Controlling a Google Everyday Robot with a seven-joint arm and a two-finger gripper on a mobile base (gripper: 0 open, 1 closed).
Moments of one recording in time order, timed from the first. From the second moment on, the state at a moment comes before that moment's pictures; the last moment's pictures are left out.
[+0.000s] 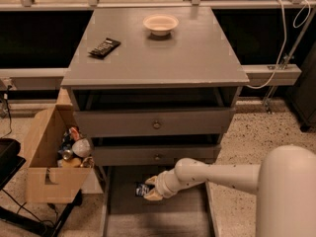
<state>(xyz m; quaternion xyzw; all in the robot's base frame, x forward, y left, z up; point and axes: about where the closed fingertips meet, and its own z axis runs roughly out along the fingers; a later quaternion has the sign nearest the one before) 0.516 0.041 0.329 -0.63 0.69 0.24 0.24</state>
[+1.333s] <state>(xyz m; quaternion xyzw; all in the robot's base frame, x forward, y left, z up) 0.536 0.066 0.712 -0.62 0.70 0.22 0.26</state>
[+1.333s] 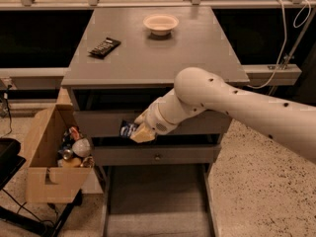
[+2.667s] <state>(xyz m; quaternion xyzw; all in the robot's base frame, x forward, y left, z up) 0.585 0.044 0.852 -0.56 0.74 0.14 0.36</state>
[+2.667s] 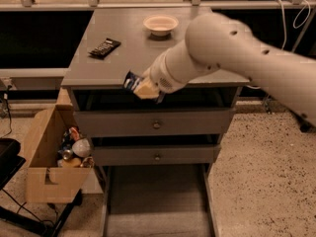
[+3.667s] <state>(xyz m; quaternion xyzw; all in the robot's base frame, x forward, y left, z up) 0.694 -0.021 0.907 -0.51 0.76 0.09 0.38</state>
